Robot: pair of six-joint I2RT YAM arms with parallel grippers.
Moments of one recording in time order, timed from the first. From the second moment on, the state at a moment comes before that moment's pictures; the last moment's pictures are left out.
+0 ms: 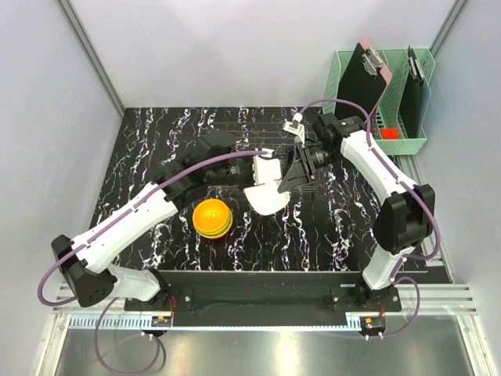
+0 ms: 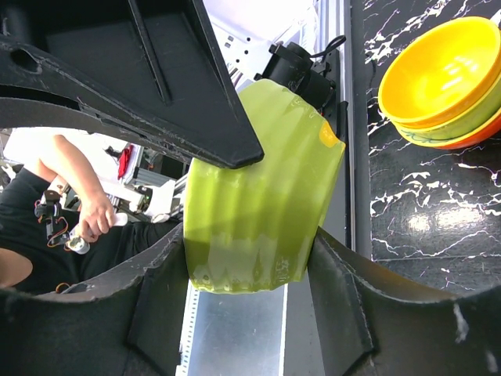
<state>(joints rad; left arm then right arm) -0.83 1.32 1.40 -0.49 0.38 0.68 0.35 1.76 1.63 -1.34 -1.45 -0.55</state>
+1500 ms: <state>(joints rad) -0.34 1.09 1.32 -0.76 0.38 0.50 0.35 1.75 1.66 -0.89 -0.91 -0.04</state>
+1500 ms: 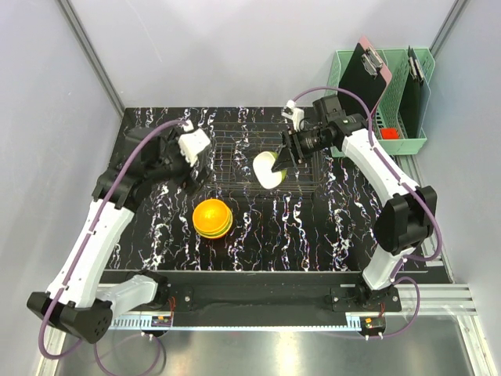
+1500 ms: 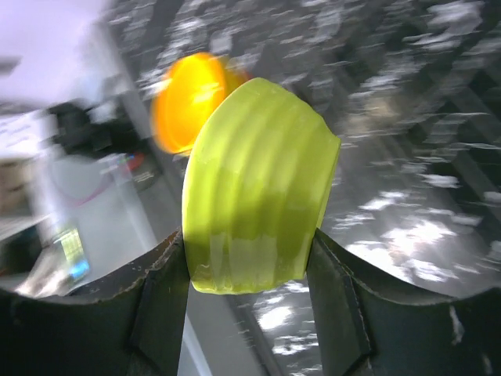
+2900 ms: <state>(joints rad) -0.17 1.04 0.89 -0.92 0.62 0.55 0.61 2.16 1.73 -0.53 0.60 -0.44</state>
